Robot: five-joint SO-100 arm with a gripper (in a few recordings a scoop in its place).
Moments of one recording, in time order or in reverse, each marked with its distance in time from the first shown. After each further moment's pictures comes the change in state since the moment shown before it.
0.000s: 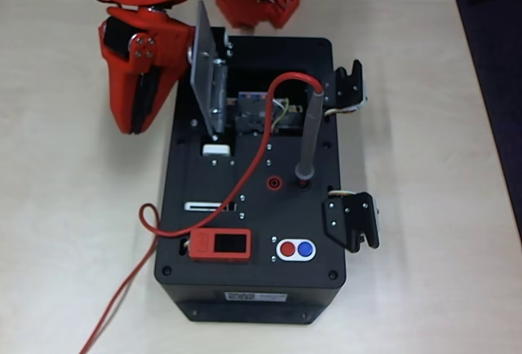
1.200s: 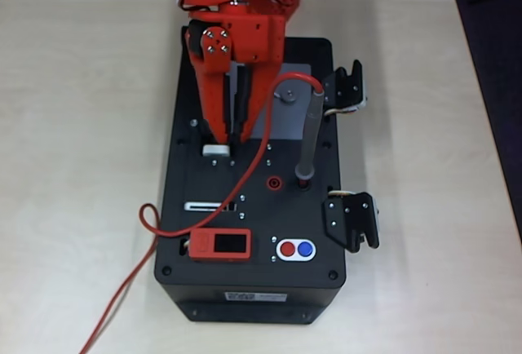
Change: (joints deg) arm -19.4 0.3 -9.3 9.3 41.0
